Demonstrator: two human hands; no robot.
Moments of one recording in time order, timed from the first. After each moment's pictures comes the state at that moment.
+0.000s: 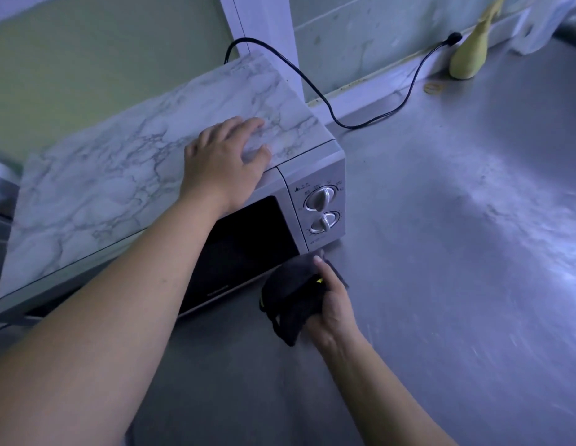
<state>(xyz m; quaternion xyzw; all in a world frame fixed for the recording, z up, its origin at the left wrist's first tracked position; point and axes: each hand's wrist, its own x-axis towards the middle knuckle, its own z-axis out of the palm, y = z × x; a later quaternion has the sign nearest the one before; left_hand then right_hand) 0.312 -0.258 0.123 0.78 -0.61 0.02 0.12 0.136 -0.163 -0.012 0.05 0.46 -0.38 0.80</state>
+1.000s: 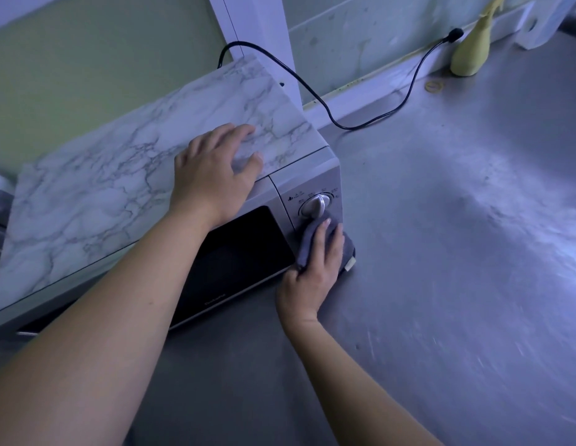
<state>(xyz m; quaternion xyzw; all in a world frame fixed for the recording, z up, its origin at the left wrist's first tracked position) 0.310 -0.257 0.124 0.78 -0.61 0.01 0.14 0.182 -0.186 -0.006 -0.49 0.61 -0.53 0.33</state>
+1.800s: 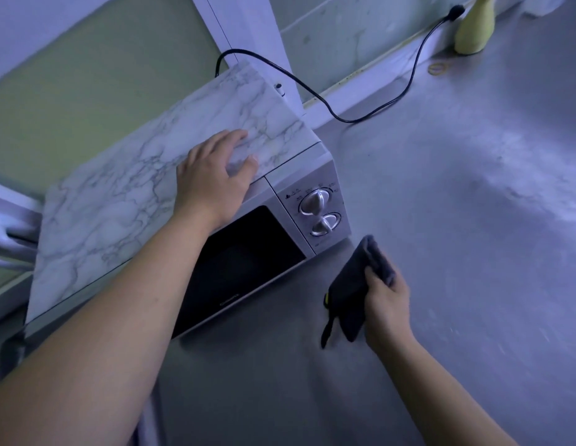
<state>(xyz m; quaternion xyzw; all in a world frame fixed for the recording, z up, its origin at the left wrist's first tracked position) 0.308 -0.256 0.127 0.78 -0.61 0.02 0.15 0.077 -0.184 -0.042 -0.23 0.56 -0.47 0.64</state>
